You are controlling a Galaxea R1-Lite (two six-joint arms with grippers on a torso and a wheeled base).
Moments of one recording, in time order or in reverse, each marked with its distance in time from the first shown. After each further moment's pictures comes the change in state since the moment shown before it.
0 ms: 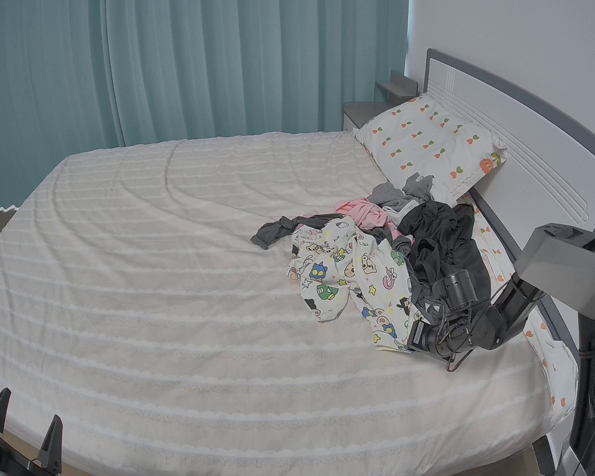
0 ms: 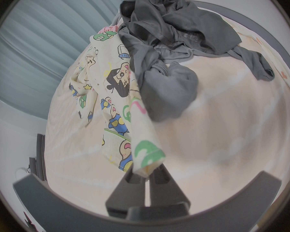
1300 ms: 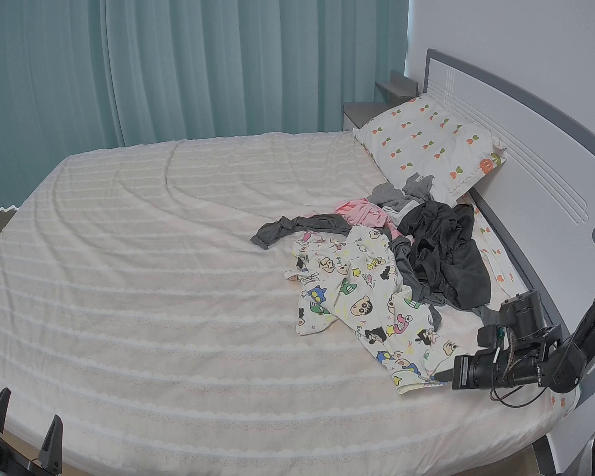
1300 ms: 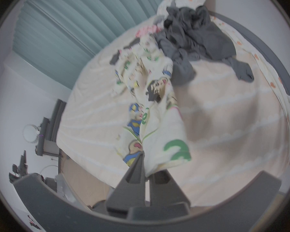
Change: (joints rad) left arm 0.000 0.000 0.000 -0.001 -0.001 0.007; right arm 0.011 -0.441 0.565 -0.324 0.186 -0.193
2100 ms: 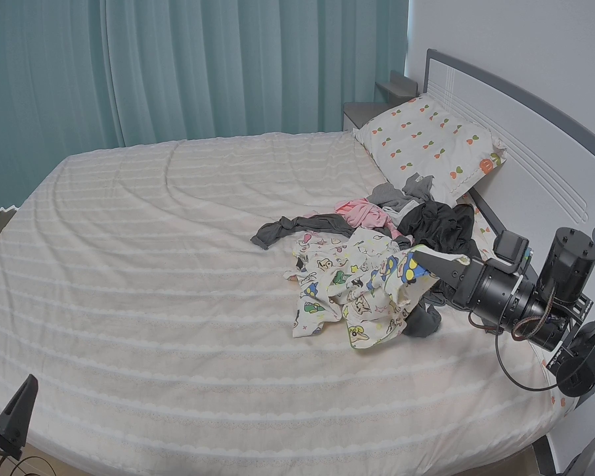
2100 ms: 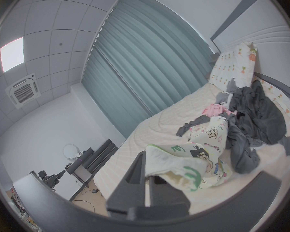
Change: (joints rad) left arm -0.085 0.344 -0.243 -0.106 -0.199 -0.135; right arm 0.183 -0.150 -0.107 -0.533 -0.001 0.156
